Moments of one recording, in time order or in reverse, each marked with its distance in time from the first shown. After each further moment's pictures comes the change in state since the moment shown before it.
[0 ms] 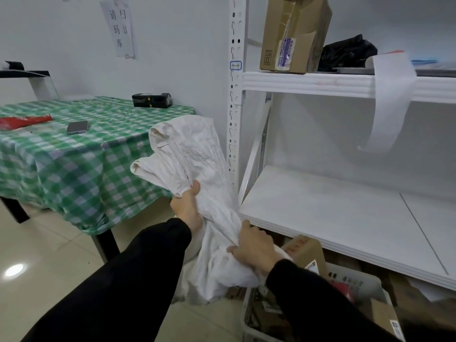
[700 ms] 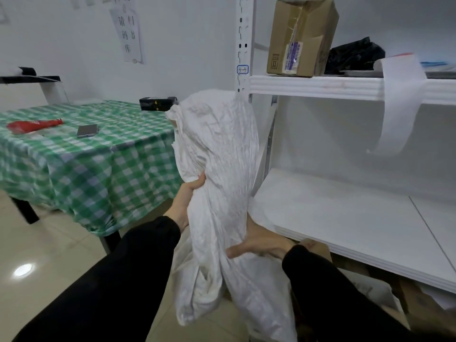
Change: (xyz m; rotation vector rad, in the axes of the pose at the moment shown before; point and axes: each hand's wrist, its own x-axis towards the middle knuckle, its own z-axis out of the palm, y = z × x) left_hand -0.015 0.045 -0.005 0.111 -0.574 -0.215; right_hand 0.015 0.007 -0.018 0.838 -0.399 -0.315
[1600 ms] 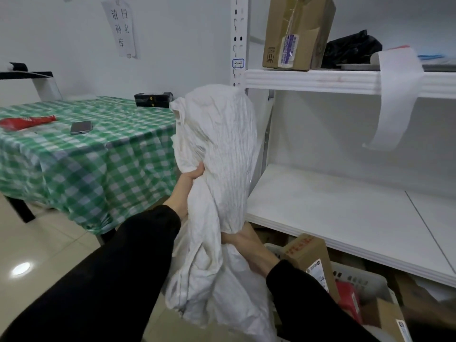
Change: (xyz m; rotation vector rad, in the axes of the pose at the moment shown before) left_hand 0.016 0.002 0.003 0.097 -0.019 0.058; right_hand 0.003 0.007 0.040 0.490 0.320 0.020
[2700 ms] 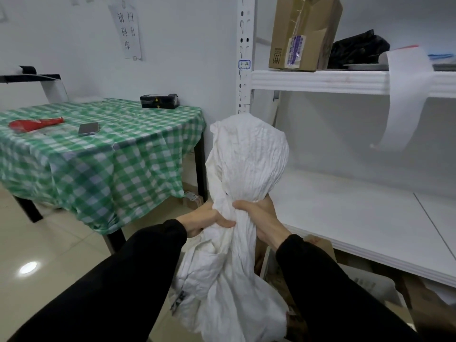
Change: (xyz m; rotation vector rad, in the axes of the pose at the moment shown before) left_hand -0.016 -0.033 -0.019 0.759 -0.308 -0.271; right_hand 0.040 -0.038 -0.014 0.209 0.287 -0.052
